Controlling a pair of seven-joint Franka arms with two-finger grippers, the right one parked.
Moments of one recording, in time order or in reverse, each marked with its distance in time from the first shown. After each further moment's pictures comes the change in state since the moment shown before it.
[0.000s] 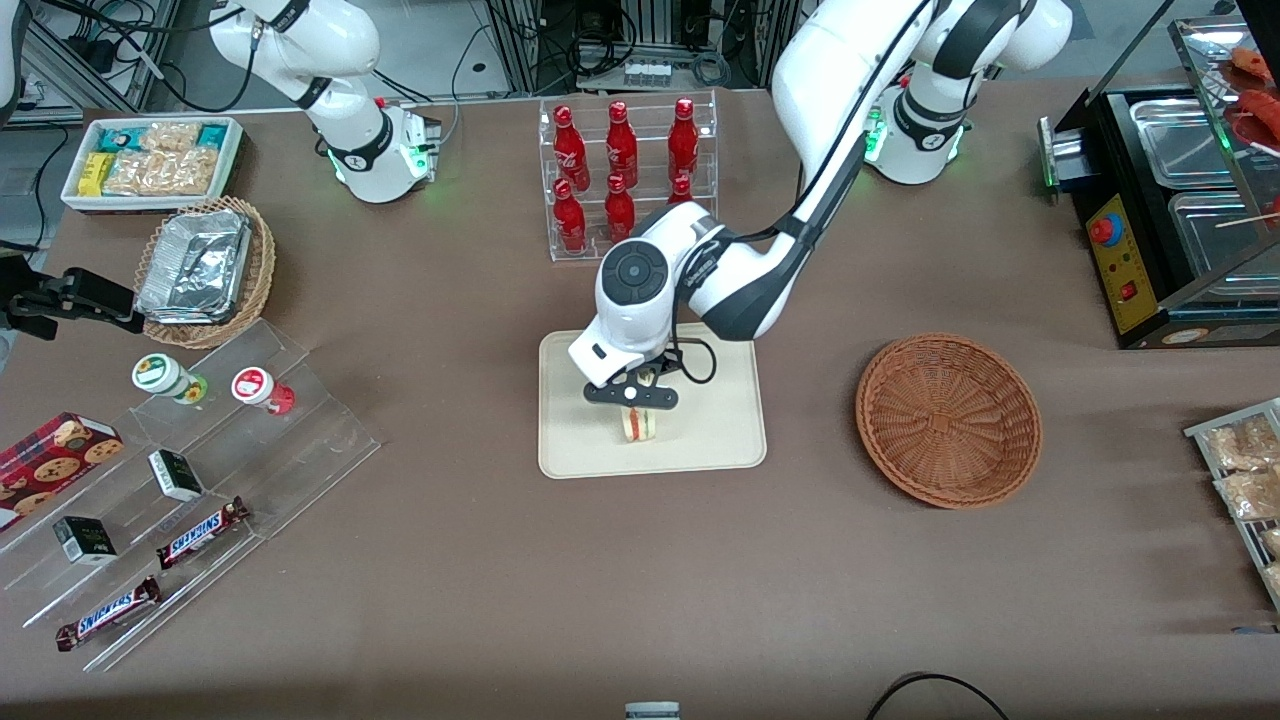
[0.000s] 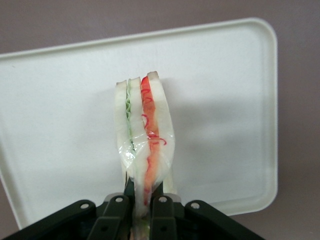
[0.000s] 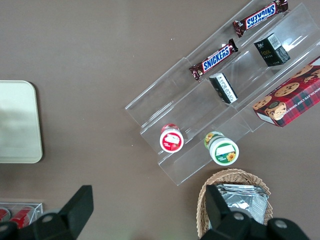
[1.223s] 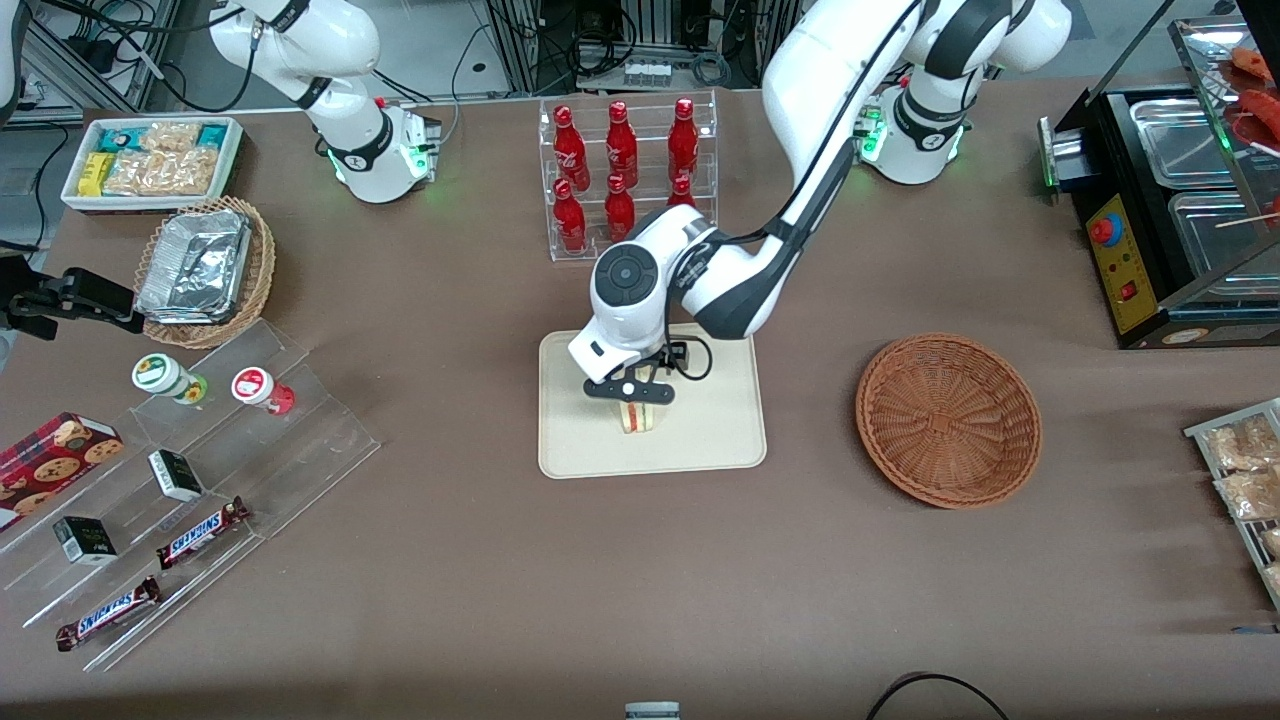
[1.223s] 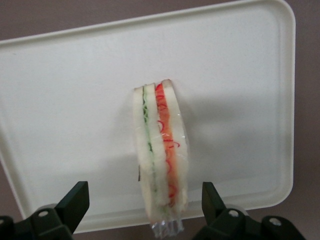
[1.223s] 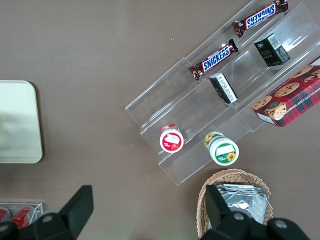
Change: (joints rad) arm -0.007 -0.043 0.020 -0.023 0.001 -0.037 0.000
